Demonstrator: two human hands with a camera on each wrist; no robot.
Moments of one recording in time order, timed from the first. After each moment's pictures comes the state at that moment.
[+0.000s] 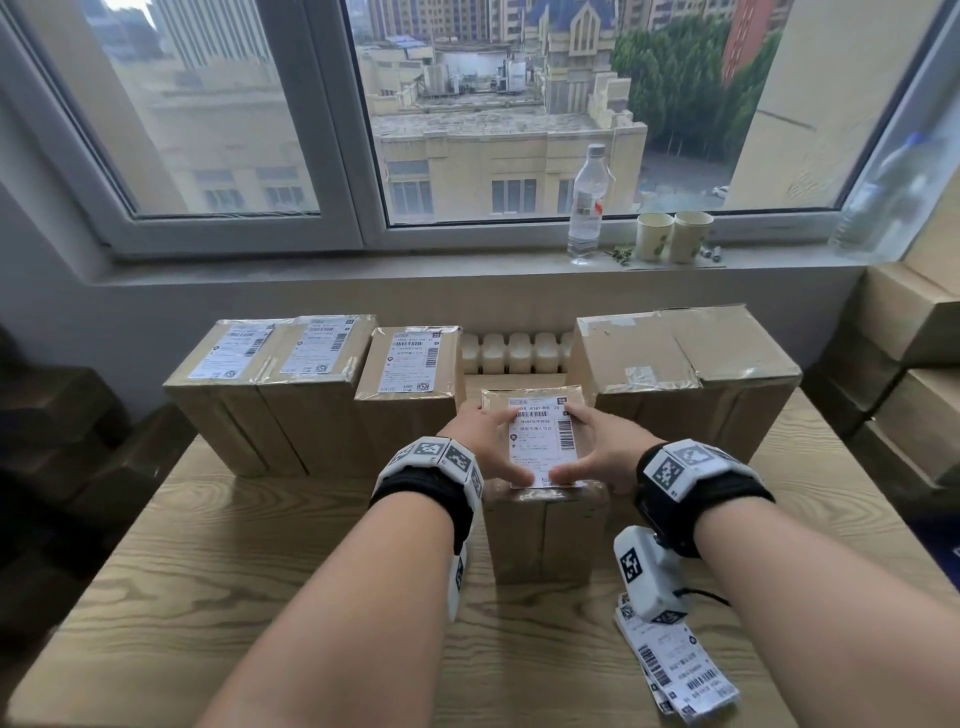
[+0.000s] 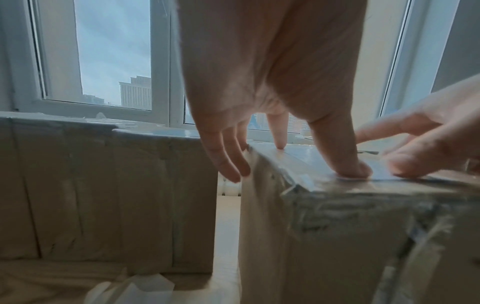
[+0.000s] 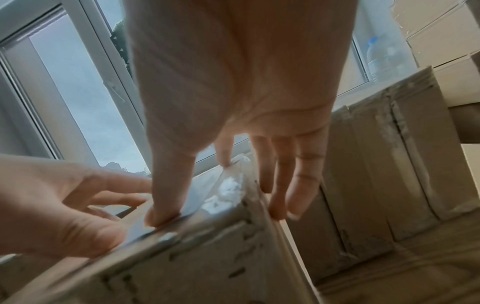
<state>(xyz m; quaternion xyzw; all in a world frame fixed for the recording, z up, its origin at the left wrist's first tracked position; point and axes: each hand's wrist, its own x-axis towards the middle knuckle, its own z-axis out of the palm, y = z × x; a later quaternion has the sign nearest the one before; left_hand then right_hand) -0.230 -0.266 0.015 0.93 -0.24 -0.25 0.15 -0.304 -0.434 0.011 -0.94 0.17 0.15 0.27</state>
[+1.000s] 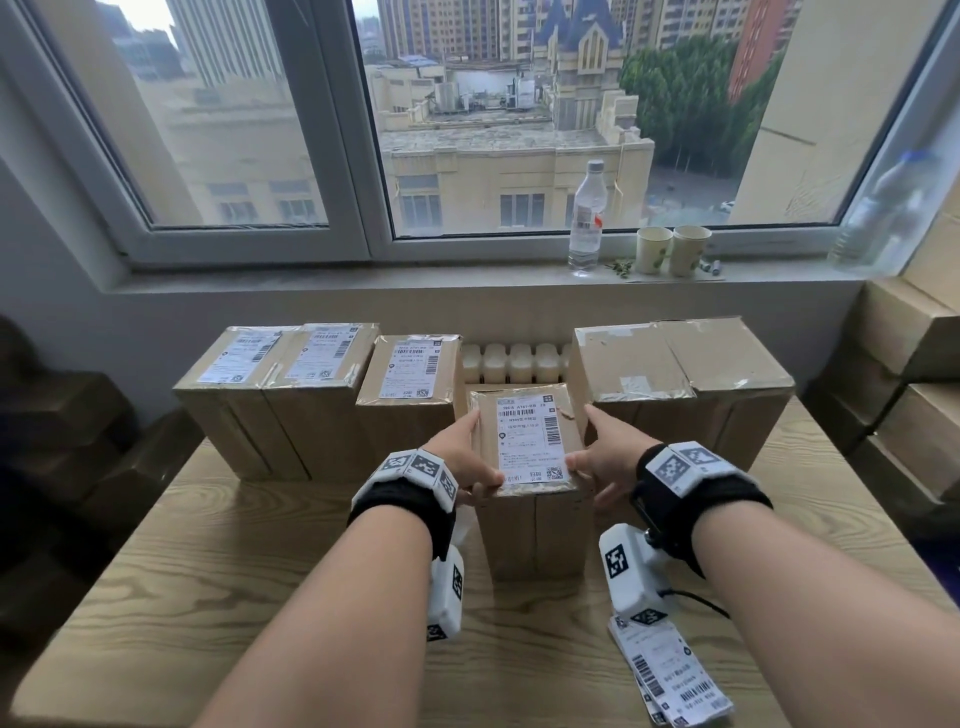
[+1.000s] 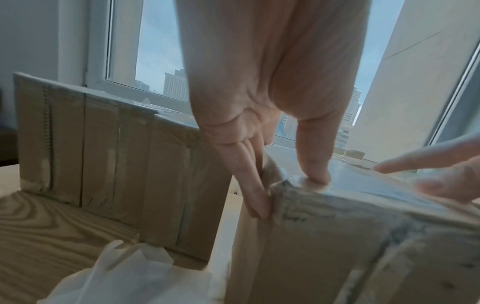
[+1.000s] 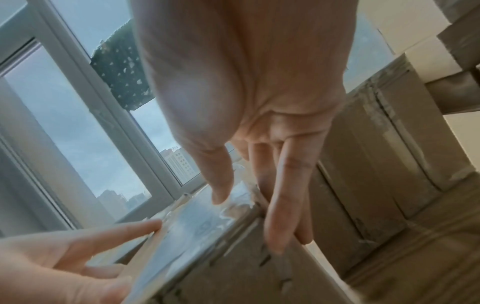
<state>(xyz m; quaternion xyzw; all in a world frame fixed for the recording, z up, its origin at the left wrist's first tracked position) -0.242 -0.251 0.018 0.83 -0.07 -0.36 0.43 -0.304 -0.438 0.012 -0.88 0.23 0.15 0.40</state>
